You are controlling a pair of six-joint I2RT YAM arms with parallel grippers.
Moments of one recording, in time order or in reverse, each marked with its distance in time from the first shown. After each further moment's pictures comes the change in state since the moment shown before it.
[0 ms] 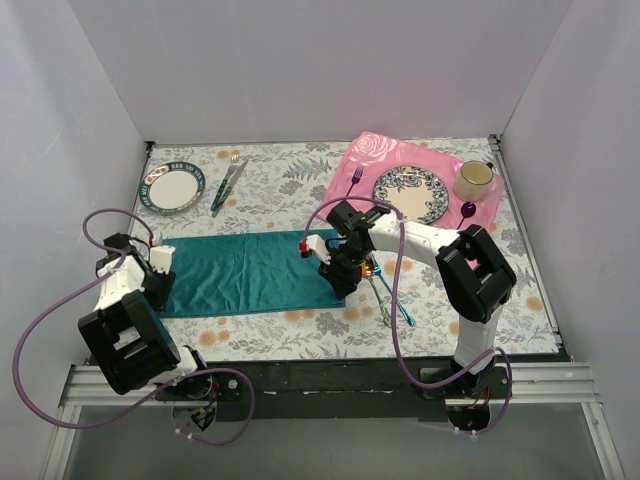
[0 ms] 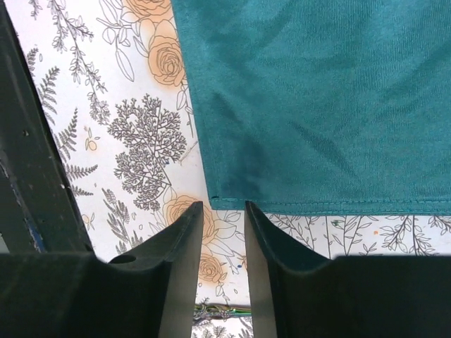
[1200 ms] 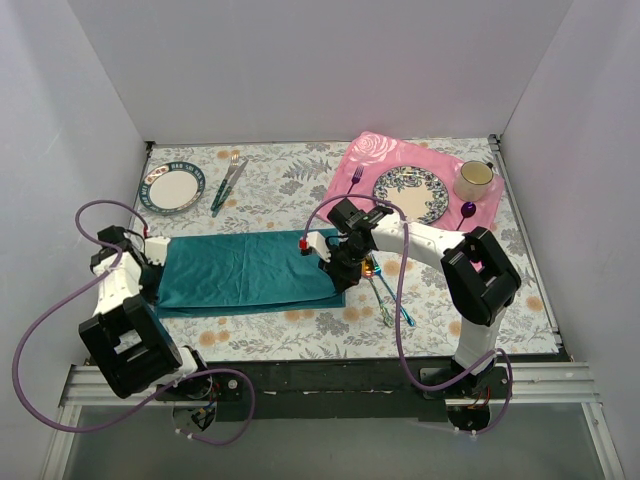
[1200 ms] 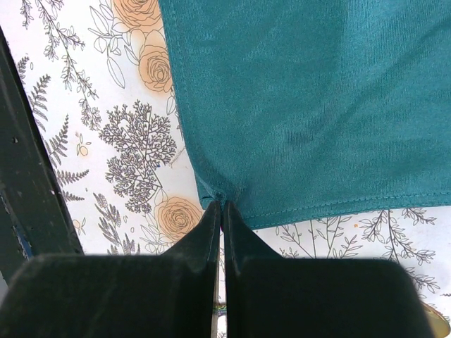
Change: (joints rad) left arm 0.000 -0.021 0.080 -0.042 0.028 -0.017; right arm -0.001 -0.030 -0.003 0.018 0.022 0.002
